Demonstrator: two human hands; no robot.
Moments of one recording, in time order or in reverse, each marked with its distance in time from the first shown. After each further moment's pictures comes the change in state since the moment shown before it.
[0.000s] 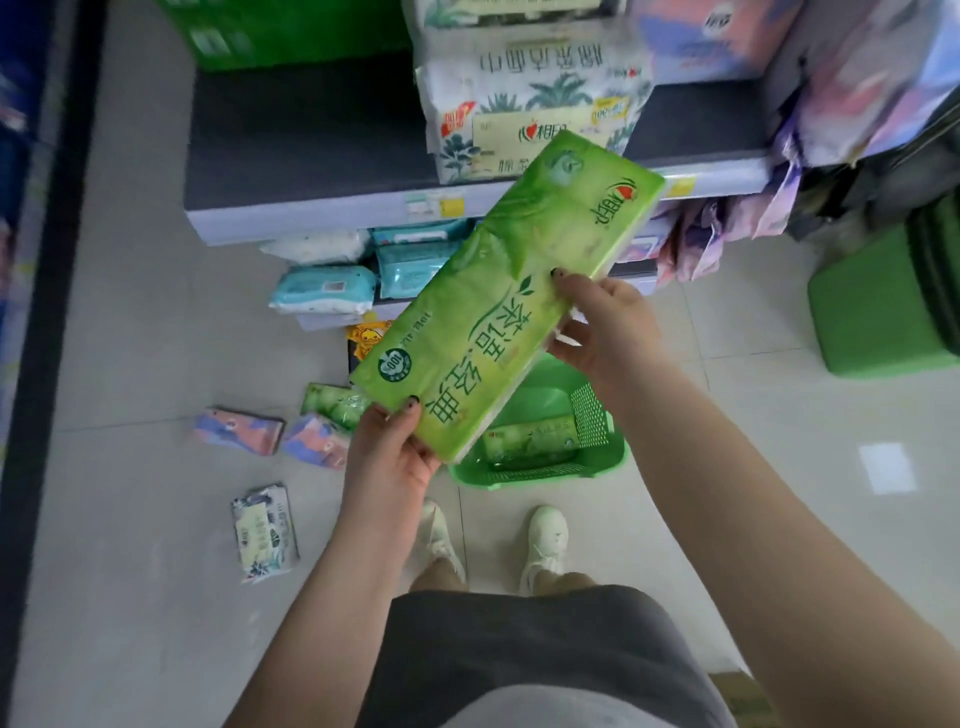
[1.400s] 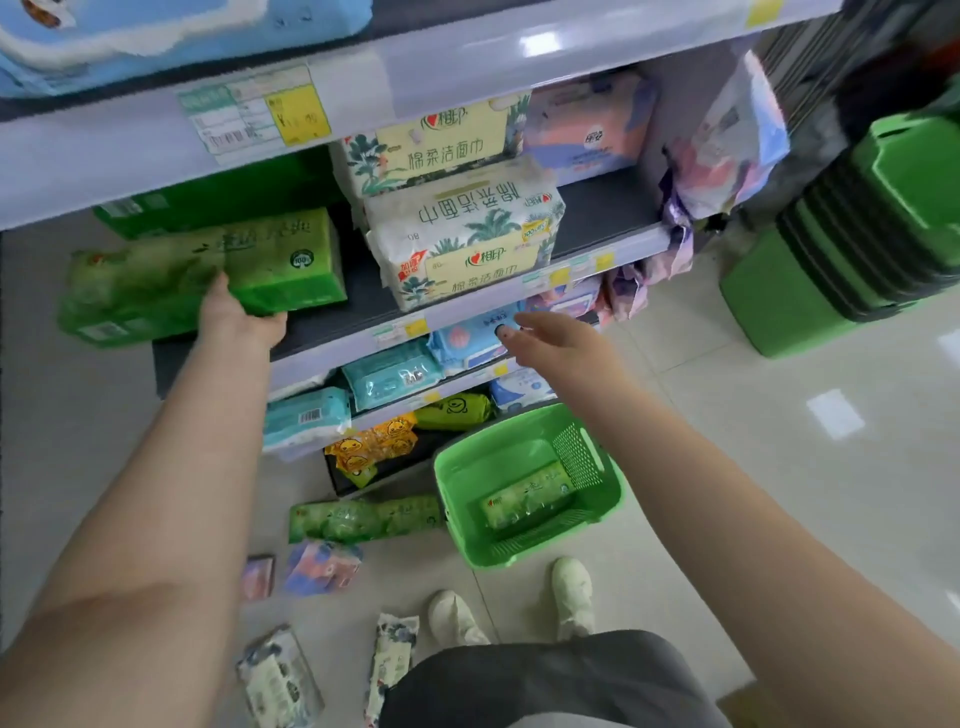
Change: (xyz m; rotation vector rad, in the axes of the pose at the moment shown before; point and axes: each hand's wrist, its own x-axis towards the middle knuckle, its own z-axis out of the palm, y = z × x) left_hand 0.260 0.199 0.050 -0.110 0.276 -0.089; right_hand -0.020 -0.058 0.048 -0.614 0.105 -0.241
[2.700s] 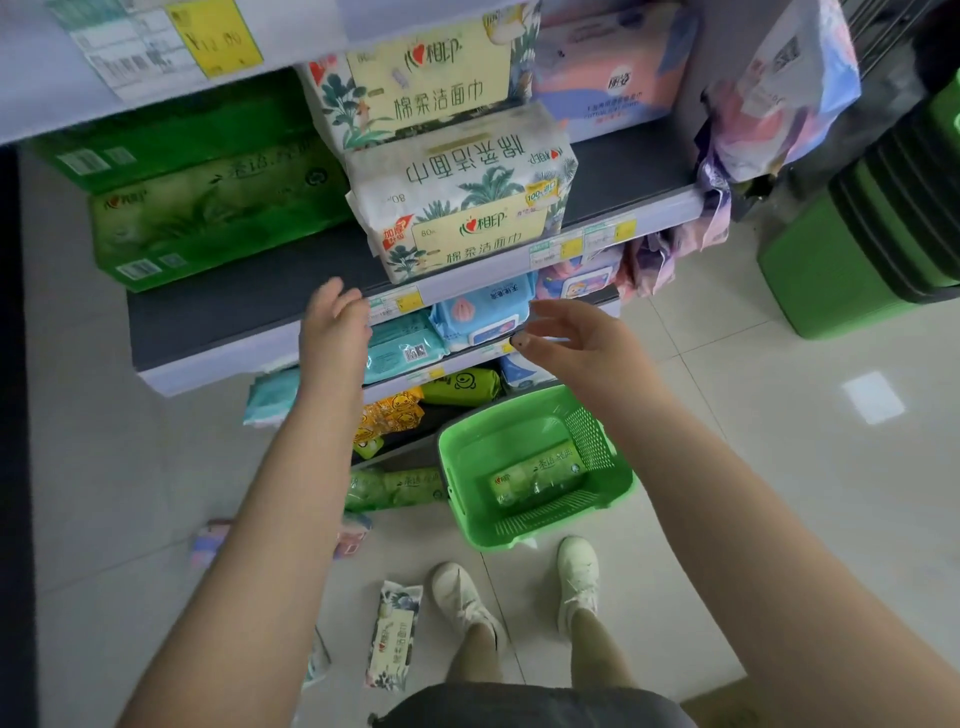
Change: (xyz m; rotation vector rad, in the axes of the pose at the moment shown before) left_hand -0.082 -0.112 -0.004 0.779 -0.150 0.345; right_hand 0.023 0.043 -0.013 0.125 -0.011 -0.036
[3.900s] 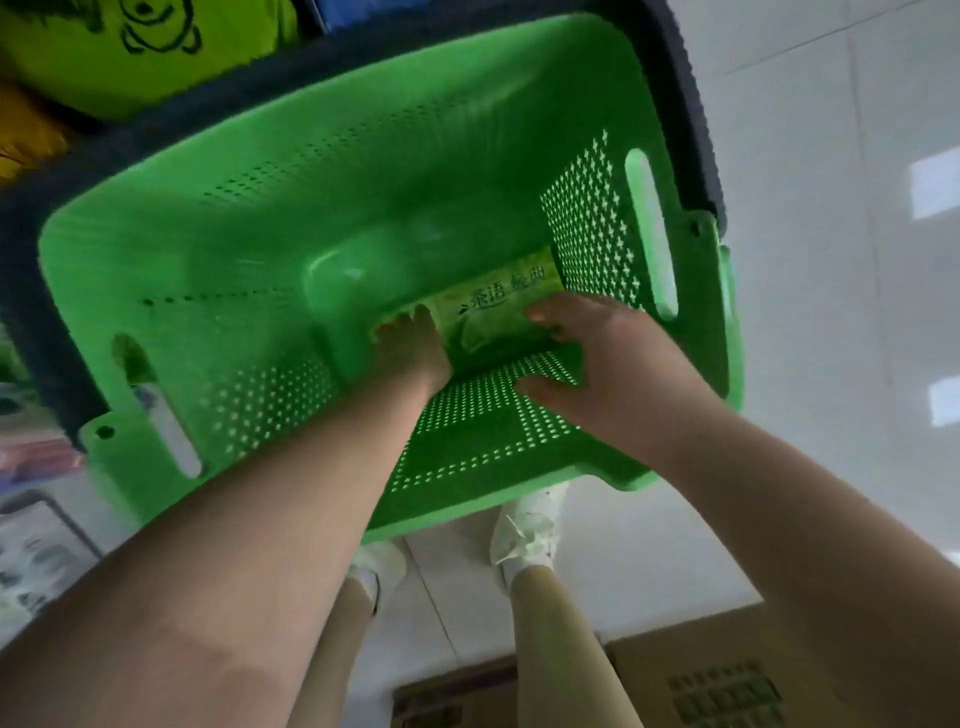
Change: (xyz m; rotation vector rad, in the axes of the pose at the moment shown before) left_hand 0.136 -0.651 0.246 1.420 -0.641 -0.326; right_hand 0.192 0.538 -0.021 -0.794 -0.464 0.172
